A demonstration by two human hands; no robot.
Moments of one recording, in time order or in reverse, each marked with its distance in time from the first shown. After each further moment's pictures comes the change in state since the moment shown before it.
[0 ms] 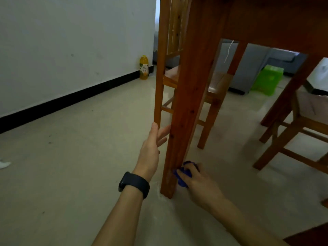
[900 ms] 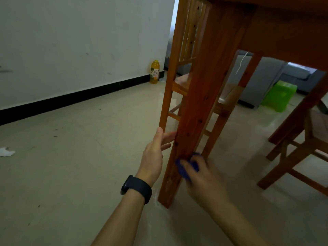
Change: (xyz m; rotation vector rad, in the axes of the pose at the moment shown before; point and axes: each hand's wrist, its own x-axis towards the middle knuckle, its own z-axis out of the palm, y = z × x) left_hand 0.010 -0.003 0.004 -0.037 0.078 0.026; right_hand 0.030 -0.001 -0.044 -0.042 0.255 0.063
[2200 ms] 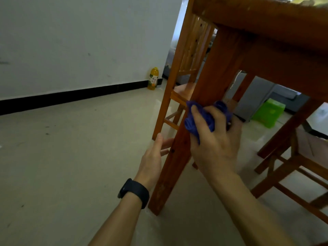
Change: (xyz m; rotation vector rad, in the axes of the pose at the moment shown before) left_hand 0.000 -0.006 0.003 -0.071 0.001 -0.007; right_hand 0.091 0.000 -0.095 -0.141 0.485 0.098
